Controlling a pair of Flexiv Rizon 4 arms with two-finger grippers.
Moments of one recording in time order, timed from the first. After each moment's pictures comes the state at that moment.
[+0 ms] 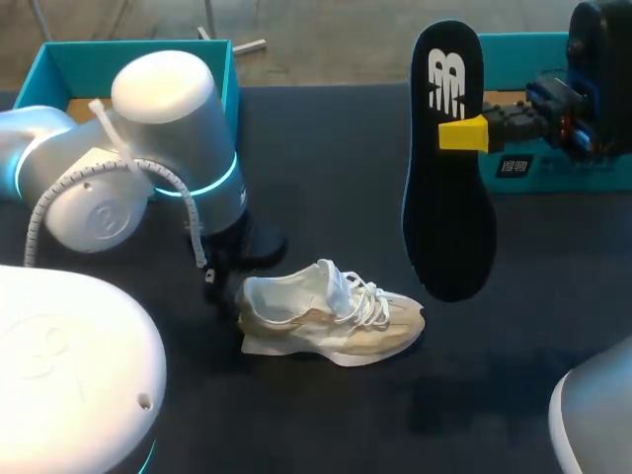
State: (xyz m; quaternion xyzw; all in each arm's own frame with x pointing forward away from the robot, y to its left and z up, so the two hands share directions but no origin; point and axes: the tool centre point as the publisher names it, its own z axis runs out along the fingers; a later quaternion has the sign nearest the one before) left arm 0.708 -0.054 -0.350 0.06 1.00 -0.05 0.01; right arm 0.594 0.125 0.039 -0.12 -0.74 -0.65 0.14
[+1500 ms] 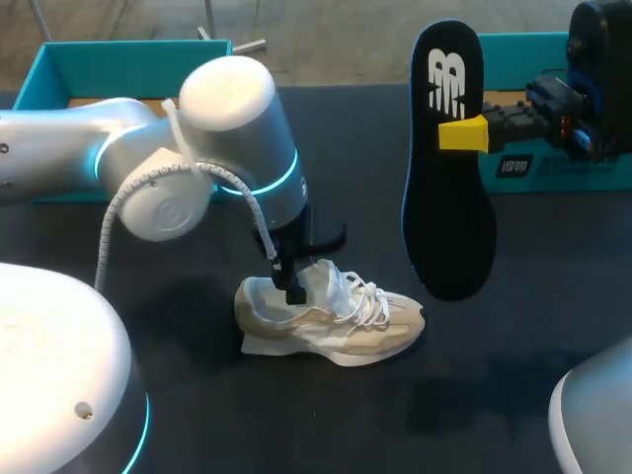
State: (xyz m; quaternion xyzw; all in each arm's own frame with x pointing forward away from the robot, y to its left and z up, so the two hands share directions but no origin) left arm 0.738 -0.142 -0.370 0.02 1.00 -0.09 0.03; right arm 0.594 0.125 0.039 -0.12 -0.74 -0.65 0.14
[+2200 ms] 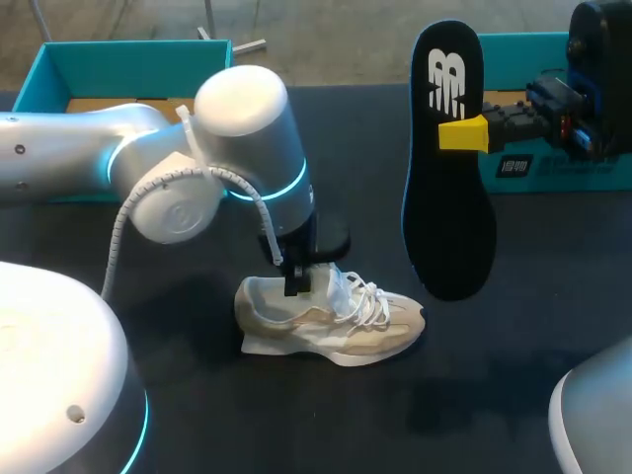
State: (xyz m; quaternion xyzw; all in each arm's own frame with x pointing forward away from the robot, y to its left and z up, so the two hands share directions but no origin) left arm 0.733 -0.145 -0.386 0.02 1.00 -0.08 0.01; right arm 0.594 0.125 0.039 -0.12 -0.74 -0.65 0.14
